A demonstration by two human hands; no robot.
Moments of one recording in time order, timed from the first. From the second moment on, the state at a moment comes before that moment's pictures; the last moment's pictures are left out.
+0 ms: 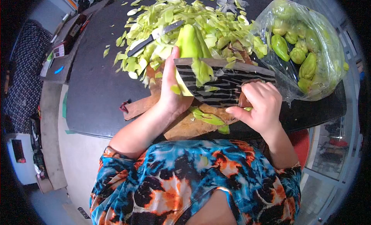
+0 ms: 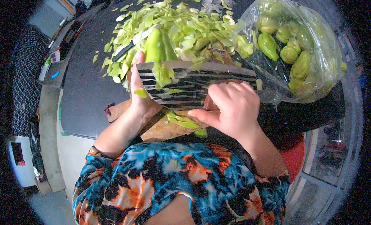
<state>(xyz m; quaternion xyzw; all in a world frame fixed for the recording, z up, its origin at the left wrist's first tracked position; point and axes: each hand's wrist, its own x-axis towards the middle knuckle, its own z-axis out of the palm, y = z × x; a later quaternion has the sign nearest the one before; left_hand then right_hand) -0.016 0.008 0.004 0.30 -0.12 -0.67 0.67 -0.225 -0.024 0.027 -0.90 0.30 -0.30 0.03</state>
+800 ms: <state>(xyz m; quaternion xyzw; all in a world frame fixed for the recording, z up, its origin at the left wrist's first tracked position) -0.013 0.006 -0.003 0.15 -0.13 -0.75 0.63 -0.222 -0.016 0.048 -0.93 0.23 -0.29 0.07</state>
